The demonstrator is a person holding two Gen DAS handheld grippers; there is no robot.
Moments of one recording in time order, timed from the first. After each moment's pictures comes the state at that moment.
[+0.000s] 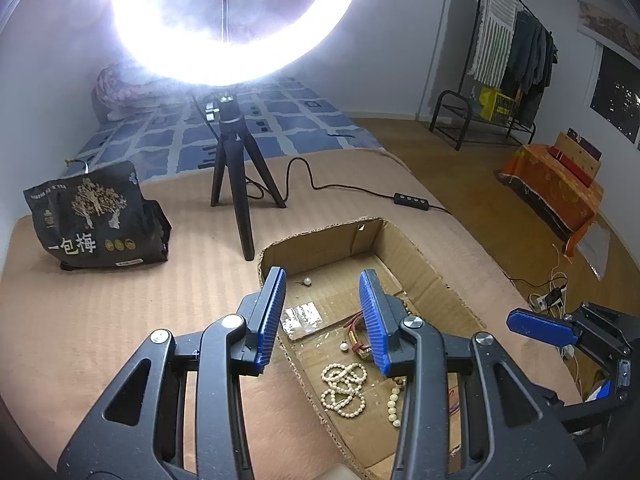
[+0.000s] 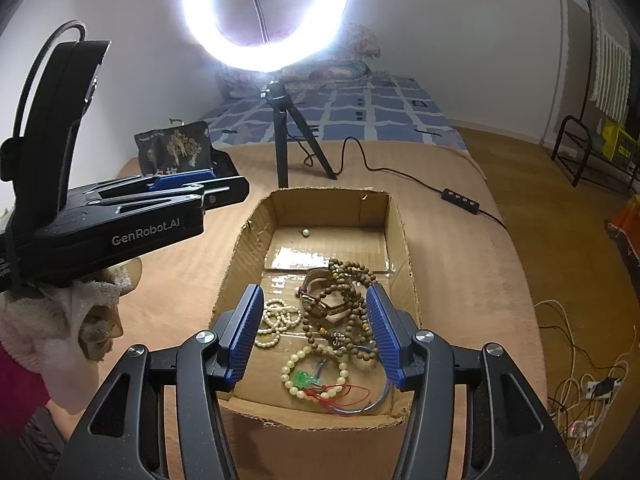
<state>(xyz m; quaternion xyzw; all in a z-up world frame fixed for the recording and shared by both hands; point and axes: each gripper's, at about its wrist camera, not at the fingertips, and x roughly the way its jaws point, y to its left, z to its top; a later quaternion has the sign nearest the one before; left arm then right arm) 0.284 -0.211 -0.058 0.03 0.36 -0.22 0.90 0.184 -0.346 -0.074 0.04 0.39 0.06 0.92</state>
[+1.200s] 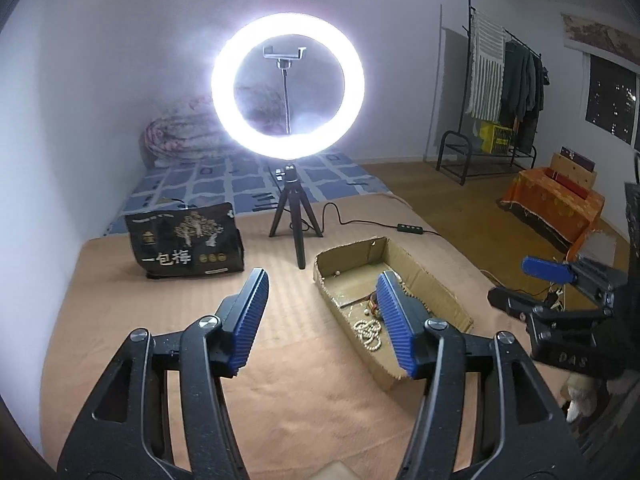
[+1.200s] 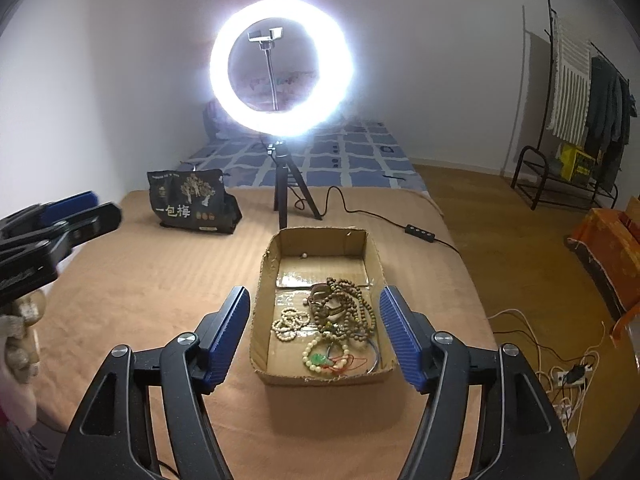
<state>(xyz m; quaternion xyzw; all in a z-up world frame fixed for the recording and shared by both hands) 0.136 -0.110 0.036 0.04 0.27 -0.20 0.94 0.095 -0.313 -0.004 0.02 0.32 -0.01 0.95</state>
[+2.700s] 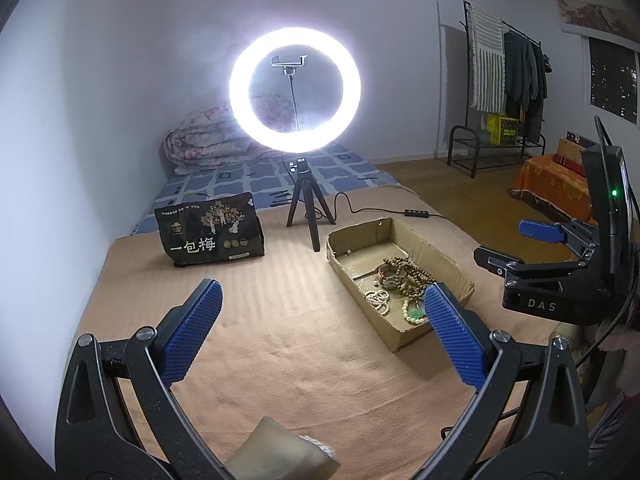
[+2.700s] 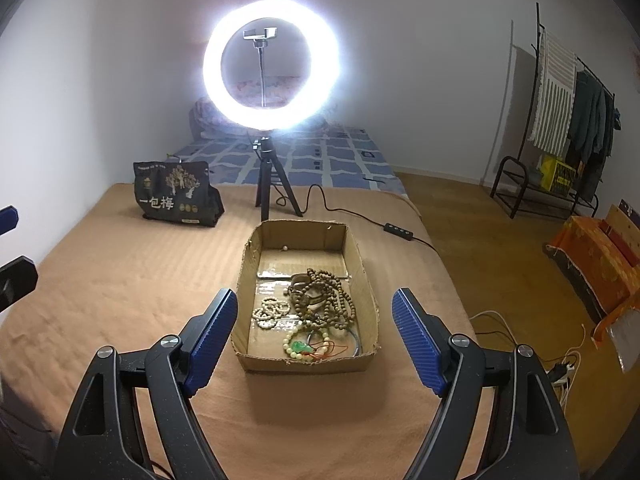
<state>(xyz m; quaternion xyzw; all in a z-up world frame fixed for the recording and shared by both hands) 0.074 -0.095 0.028 0.07 0.25 -0.18 0.95 0.075 -0.306 -0.014 -0.01 0.31 -0.04 0.95</state>
